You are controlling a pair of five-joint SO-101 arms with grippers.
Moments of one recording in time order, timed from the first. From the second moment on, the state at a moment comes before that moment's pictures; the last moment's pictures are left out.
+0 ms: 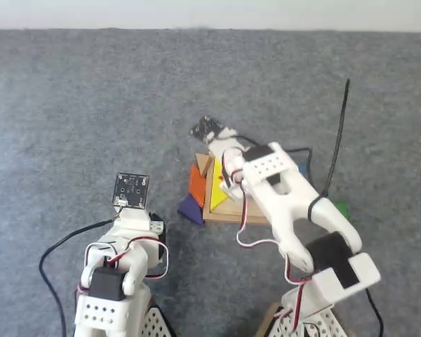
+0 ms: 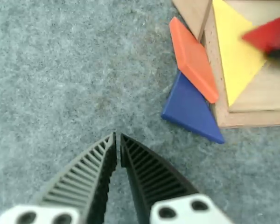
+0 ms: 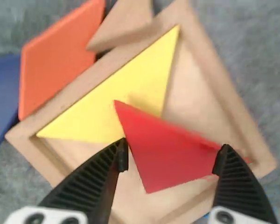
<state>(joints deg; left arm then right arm) 2.8 -103.0 97.1 72.0 8.7 -28.2 4.7 25.6 52.9 24.9</state>
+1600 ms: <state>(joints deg) 2.8 -103.0 97.1 72.0 8.7 -21.2 -11.5 49.8 46.0 28.2</state>
